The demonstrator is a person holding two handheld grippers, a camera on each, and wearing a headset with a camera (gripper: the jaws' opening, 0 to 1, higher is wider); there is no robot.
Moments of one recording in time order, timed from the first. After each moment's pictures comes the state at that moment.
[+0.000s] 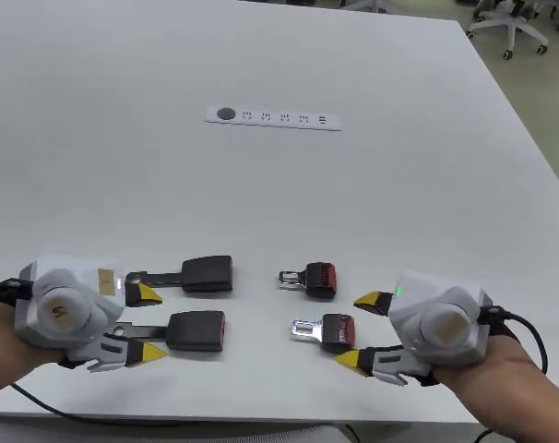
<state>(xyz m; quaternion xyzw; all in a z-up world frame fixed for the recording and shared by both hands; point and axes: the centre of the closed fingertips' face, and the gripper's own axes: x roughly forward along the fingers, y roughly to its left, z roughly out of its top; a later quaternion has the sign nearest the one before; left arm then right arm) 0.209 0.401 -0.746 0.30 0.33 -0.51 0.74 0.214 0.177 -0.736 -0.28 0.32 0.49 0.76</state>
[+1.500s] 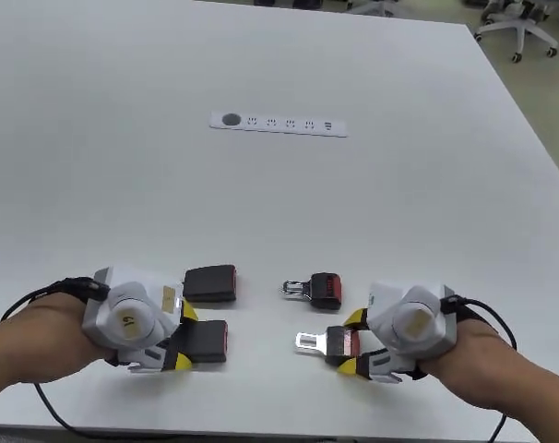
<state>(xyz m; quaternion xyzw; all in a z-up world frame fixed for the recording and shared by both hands) 0.215 0.369 -0.776 0.36 0.33 -0.56 0.67 0.221 0.179 -0.781 -0.32 0.35 0.56 0.68</state>
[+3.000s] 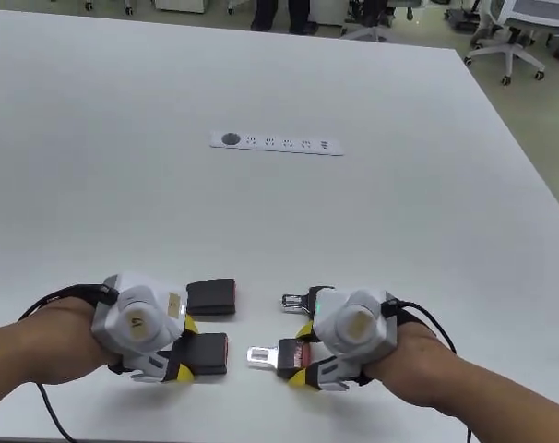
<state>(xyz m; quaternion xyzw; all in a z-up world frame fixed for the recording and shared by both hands) 0.216 0.370 -0.779 0.35 0.35 -0.57 0.66 0.217 0.254 -0.782 -0.30 0.34 0.58 0.68</state>
